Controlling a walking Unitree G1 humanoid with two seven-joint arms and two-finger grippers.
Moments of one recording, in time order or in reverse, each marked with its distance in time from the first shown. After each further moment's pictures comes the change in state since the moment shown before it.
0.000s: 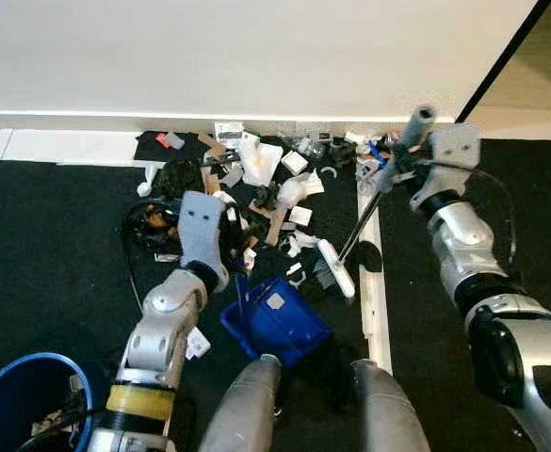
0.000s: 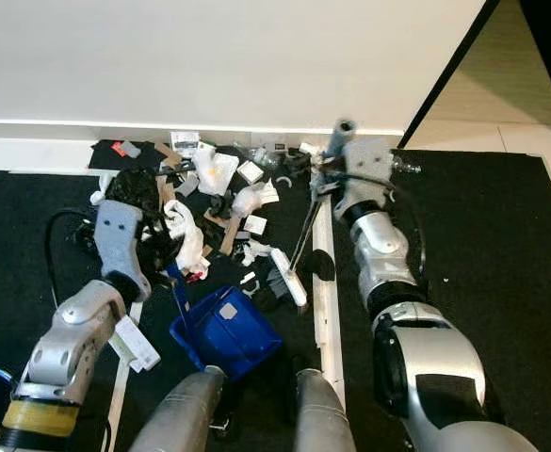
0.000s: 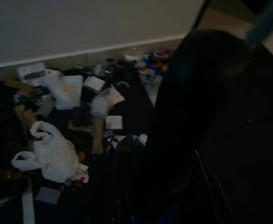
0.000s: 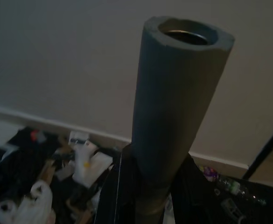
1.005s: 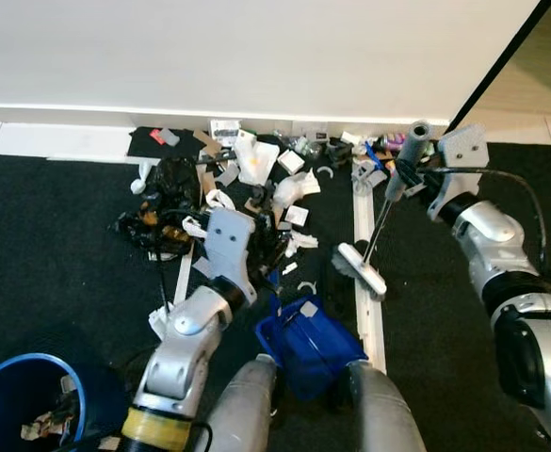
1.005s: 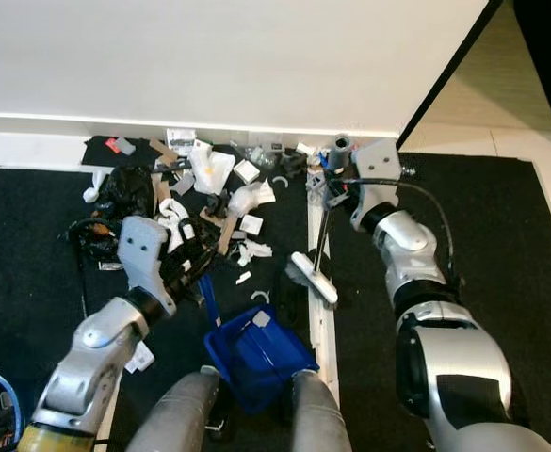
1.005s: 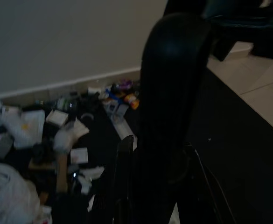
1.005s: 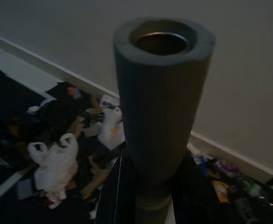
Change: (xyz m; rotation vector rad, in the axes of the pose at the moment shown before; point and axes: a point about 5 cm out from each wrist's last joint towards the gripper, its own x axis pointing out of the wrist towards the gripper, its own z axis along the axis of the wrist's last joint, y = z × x) left arm 0.004 -0.039 0.007 0.066 -0.145 -0.126; right arm -0.011 0.017 -0.027 -0.065 0.191 0.307
